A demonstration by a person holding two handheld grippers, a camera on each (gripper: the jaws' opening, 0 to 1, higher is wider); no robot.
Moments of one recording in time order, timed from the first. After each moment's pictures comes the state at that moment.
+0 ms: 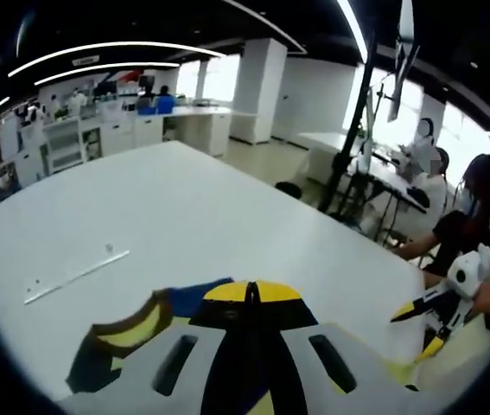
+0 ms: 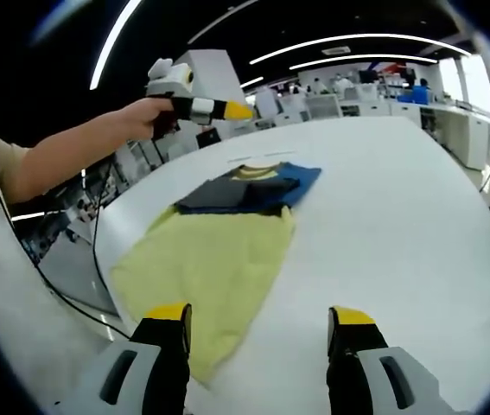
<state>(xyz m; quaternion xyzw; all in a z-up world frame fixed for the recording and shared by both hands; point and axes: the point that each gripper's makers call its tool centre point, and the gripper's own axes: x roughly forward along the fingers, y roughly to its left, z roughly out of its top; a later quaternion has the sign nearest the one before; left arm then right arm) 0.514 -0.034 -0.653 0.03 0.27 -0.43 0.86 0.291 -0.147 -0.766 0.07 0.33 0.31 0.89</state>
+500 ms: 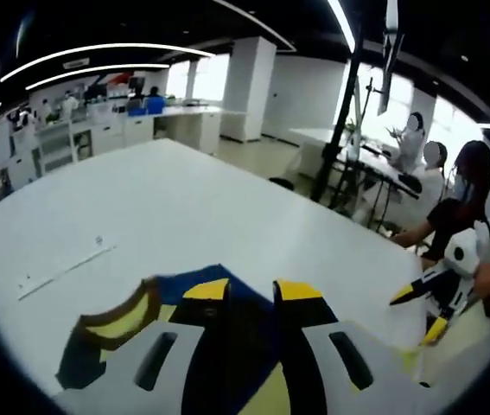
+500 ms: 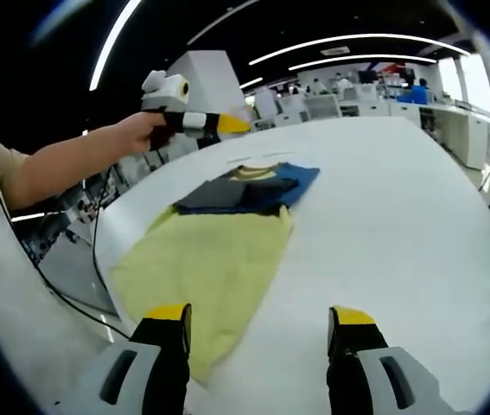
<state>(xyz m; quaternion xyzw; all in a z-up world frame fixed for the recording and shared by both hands) 0.497 -0.040 -0.685 0.05 0.27 -0.45 0.85 0.291 -0.146 -0.767 0.07 0.33 0.32 0.89</state>
